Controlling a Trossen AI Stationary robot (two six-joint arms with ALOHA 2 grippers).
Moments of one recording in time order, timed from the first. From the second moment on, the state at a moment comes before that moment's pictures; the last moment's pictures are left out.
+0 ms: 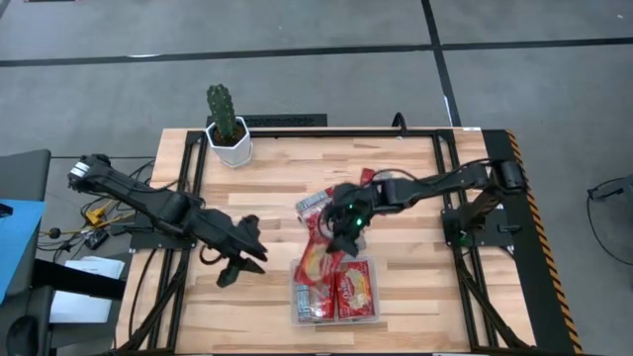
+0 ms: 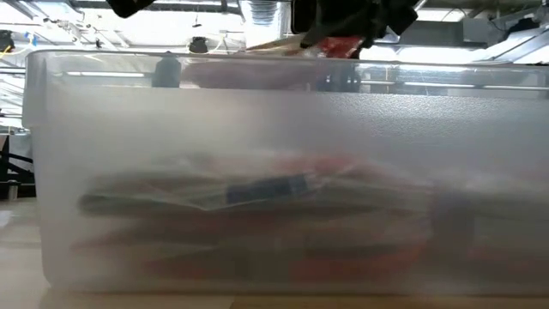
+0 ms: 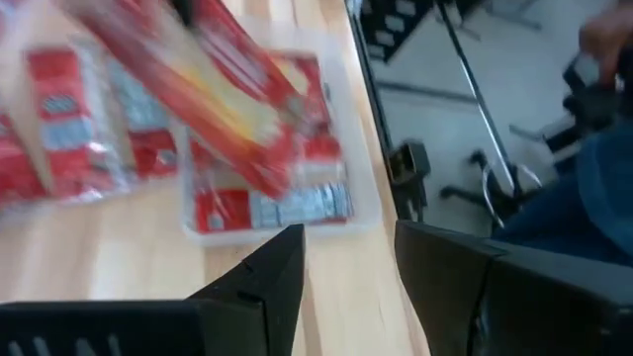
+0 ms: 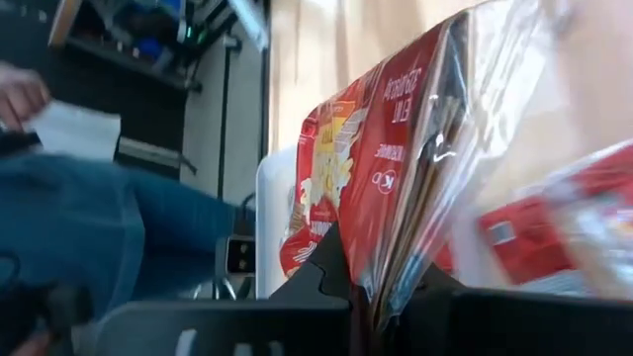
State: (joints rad) left arm -0.40 1.09 0.97 -0.41 0.04 -0.48; right arm 0.03 1.64 1.14 -0.20 -0.55 0.57
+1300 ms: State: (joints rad) left arm -0.40 0.99 0.97 -0.54 -0.17 -0.38; right arm 0.14 1.97 1.54 -0.50 -0.52 0.28
